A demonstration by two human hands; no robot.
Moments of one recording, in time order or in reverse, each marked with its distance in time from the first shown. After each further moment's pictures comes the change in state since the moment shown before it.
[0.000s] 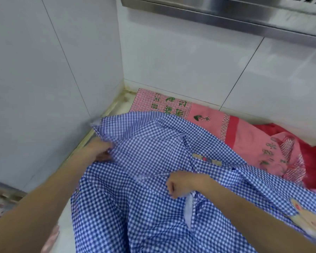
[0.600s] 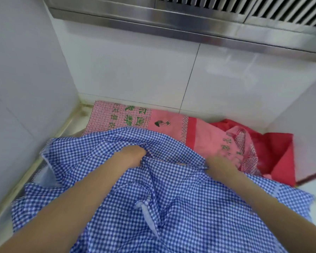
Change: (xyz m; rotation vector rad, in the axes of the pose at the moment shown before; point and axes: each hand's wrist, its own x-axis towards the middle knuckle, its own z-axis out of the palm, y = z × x) left_hand -0.019 0.080 0.184 1.526 -0.413 0.662; right_hand -0.127 0.132 0.006 -0.150 0.617 0.722
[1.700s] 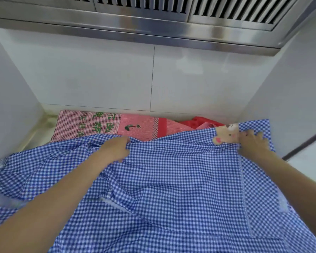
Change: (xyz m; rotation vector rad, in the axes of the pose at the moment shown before) left_hand 0.020 0.042 -0.039 -0.260 0.193 -0.110; right_hand 0.012 0.192 0.016 -0.077 0.084 0.510
